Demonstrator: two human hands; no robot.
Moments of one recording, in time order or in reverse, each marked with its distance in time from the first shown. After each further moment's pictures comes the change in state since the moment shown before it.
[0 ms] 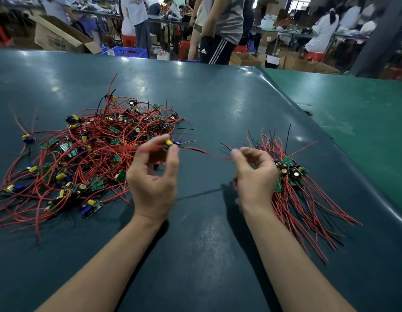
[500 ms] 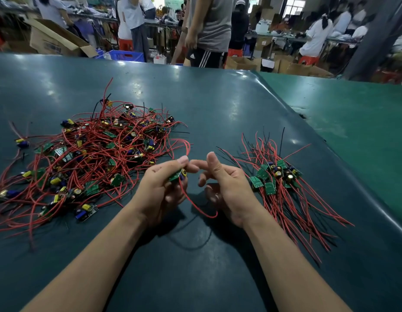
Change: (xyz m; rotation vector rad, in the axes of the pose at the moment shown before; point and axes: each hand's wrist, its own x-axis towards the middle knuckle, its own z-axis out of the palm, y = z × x) left_hand 0.010 0.018 -0.006 -0.507 -0.568 -0.875; right_hand -0.017 -0.012 0.001 0.105 -0.714 0.327
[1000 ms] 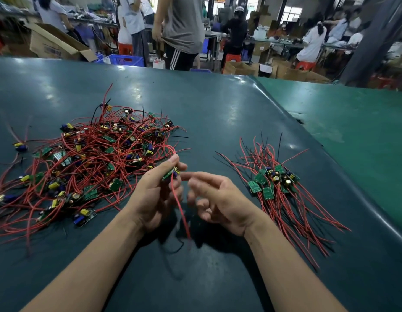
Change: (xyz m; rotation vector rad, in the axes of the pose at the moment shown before) left_hand 0.004 0.003 -0.002 -0.193 0.077 -0.080; right_hand -0.009 -0.007 -0.001 0.044 -0.309 0.115
